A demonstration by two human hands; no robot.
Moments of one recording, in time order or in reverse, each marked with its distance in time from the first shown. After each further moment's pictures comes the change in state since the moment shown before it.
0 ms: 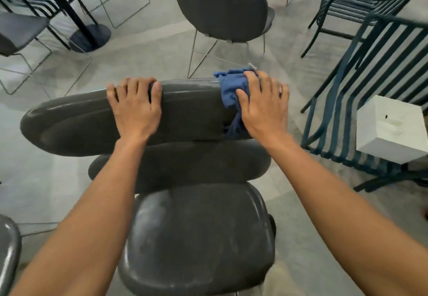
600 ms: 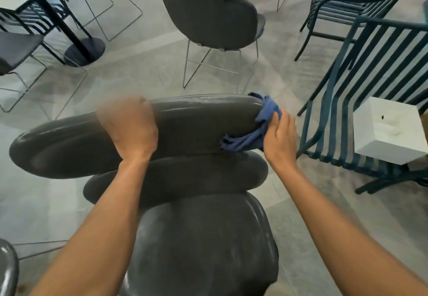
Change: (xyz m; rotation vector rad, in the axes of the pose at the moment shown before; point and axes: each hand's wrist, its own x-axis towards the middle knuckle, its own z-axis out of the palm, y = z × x) left_hand 0.001 0.011 0.023 0.045 0.166 -0.088; right_hand -0.035 0.049 0.021 0.594 -0.038 0.526
